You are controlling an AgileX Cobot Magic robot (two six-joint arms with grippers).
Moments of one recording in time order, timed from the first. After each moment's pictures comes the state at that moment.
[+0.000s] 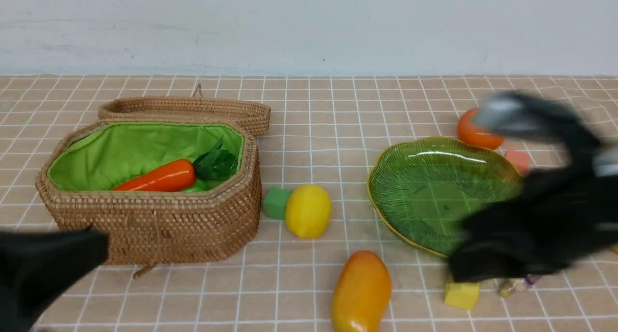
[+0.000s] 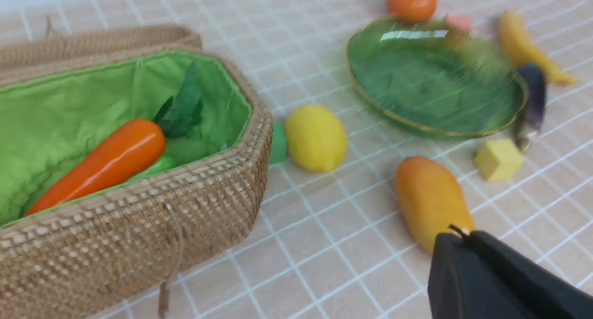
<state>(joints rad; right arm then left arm) 0.57 1.30 -1.12 0.35 1.00 0.15 -0.64 0.51 -0.62 0.08 0.54 -0.21</state>
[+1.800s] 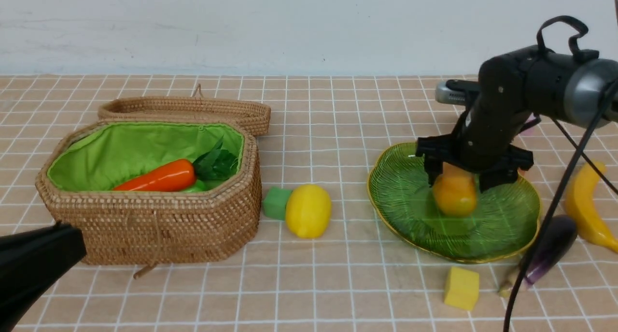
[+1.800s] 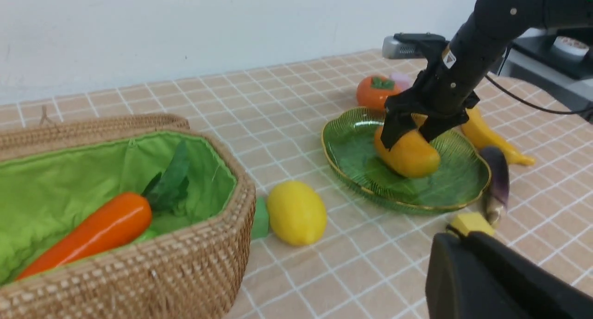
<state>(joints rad) 0.26 2.03 -1.60 -0.07 0.84 0.46 -0.64 0.40 -0.54 0.08 0.37 -0.21</state>
